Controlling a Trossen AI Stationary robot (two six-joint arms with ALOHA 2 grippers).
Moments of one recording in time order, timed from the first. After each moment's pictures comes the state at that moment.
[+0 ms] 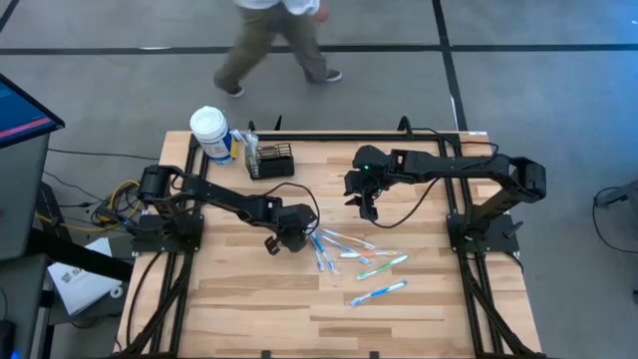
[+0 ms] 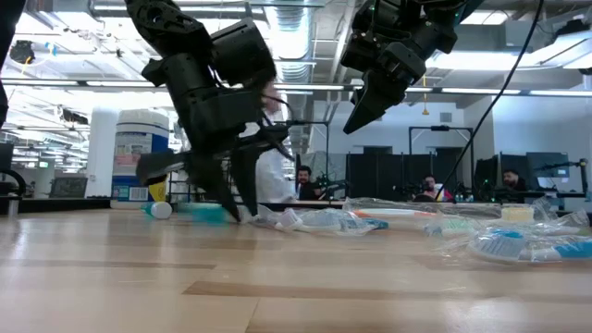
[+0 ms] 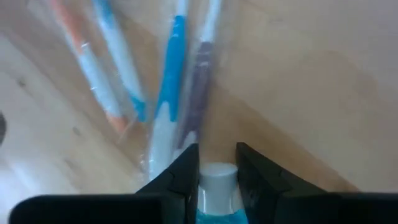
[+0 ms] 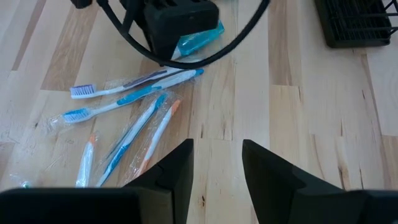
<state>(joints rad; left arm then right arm) -0.01 1.79 0.91 -0.22 -0.02 0.95 -0.26 1.53 1.07 -0.46 -0.25 -0.26</state>
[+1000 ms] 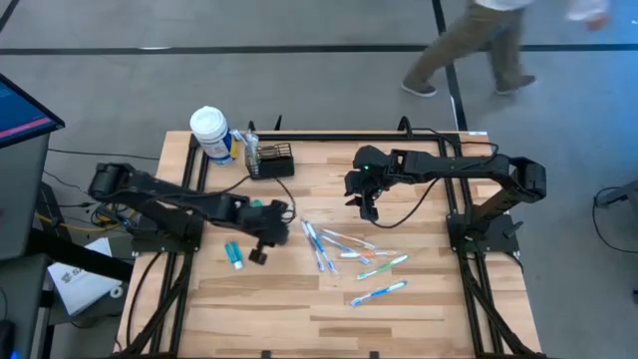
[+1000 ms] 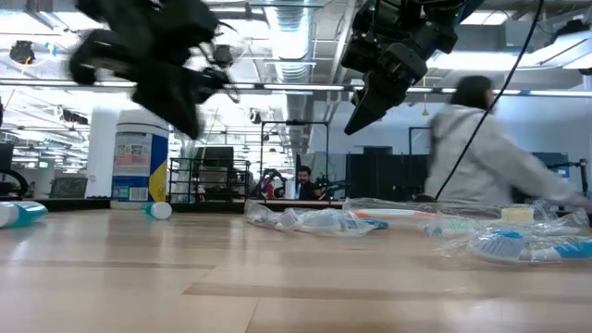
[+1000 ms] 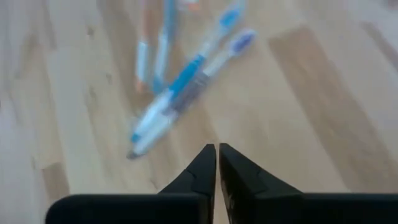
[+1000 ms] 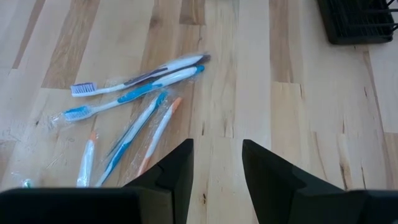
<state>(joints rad) -0.14 1.35 0.81 -0.42 -0.06 0.31 -0.25 1.53 1.07 -0.46 -0.25 -0.26</state>
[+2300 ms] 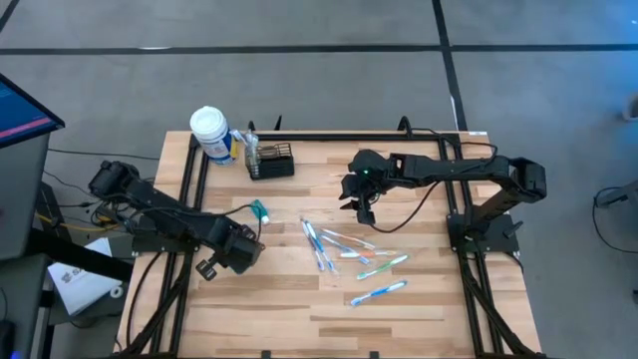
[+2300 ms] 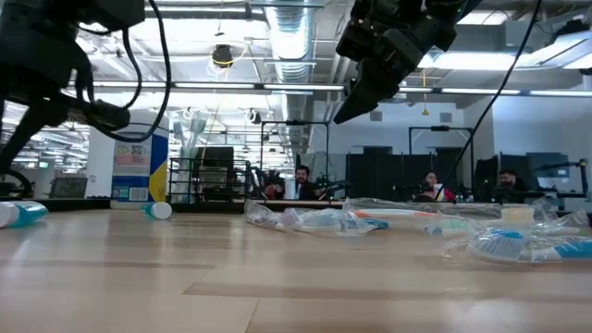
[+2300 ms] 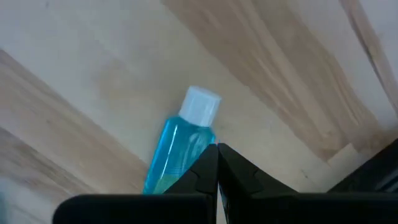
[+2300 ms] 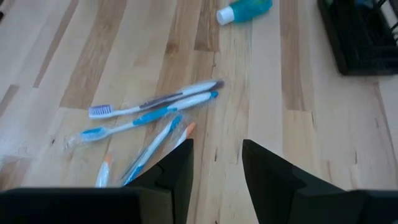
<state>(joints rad) -0.39 1.38 0.78 -0.98 0.10 0.36 -0.21 1.52 1.07 -0.38 -0.26 -0.23</state>
